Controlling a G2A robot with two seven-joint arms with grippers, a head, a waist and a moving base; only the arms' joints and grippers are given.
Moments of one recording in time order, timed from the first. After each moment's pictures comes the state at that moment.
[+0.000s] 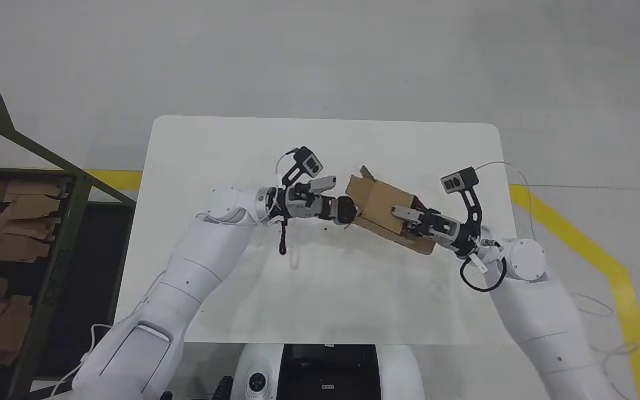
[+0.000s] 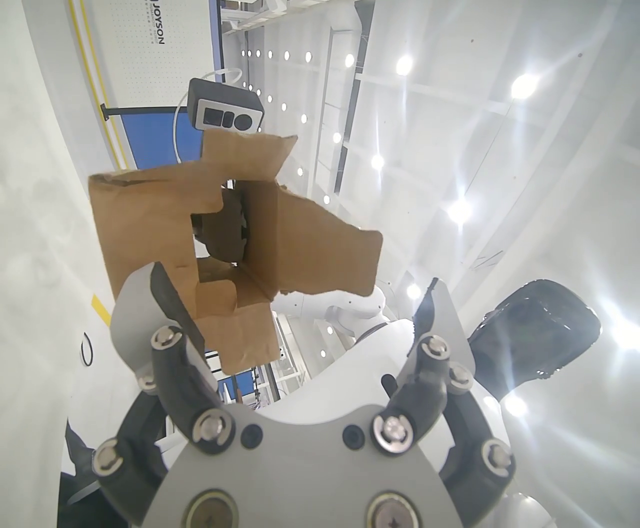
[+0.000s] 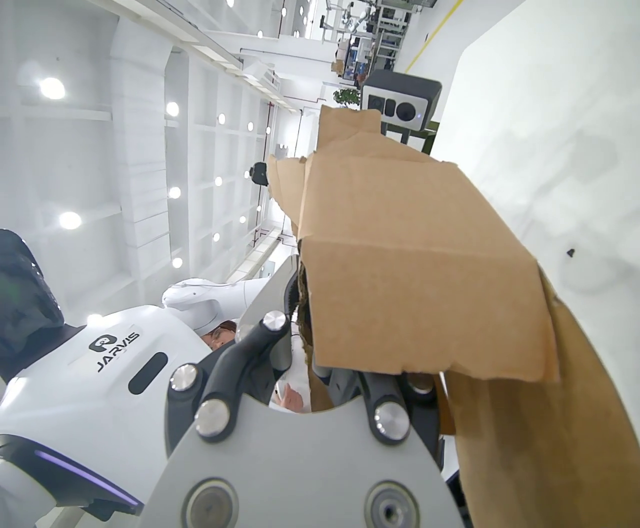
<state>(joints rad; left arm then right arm) 0.95 -1.28 -1.05 -1.11 -0.81 -0.28 -1.34 -1.25 -1.09 1.26 -1.43 0.65 -0.47 1.11</state>
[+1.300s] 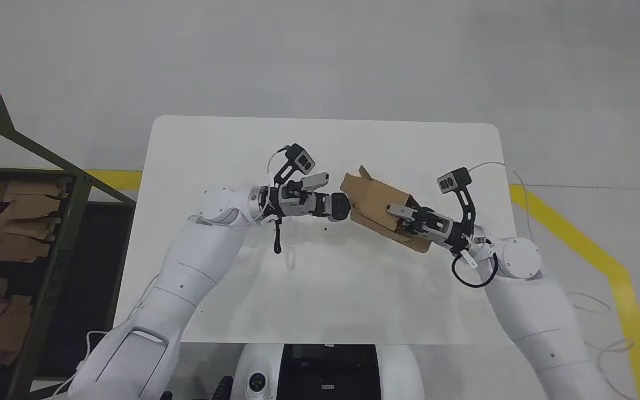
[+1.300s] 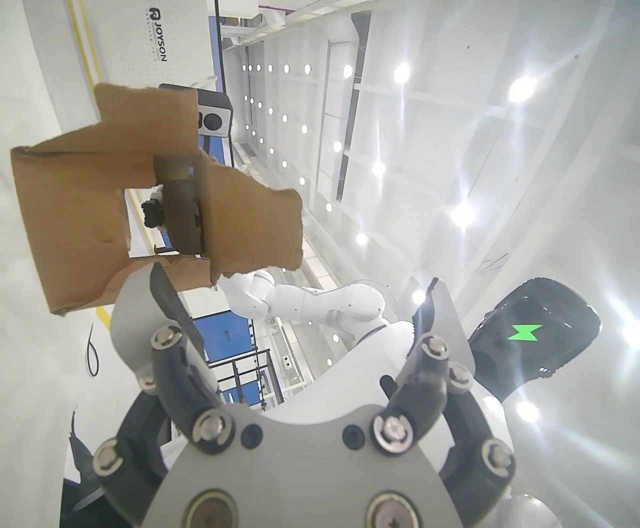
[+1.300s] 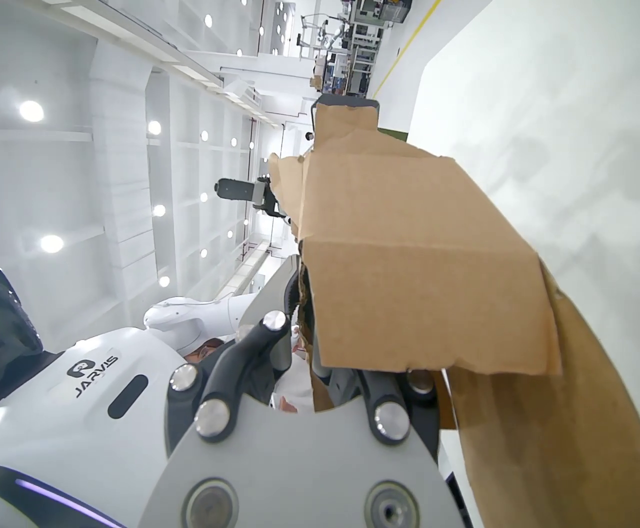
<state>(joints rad) 0.98 -1.27 -1.10 -1.16 -0.79 -0.27 -1.32 -1.23 -1.10 1.23 -1.39 0.57 -0.46 1.07</state>
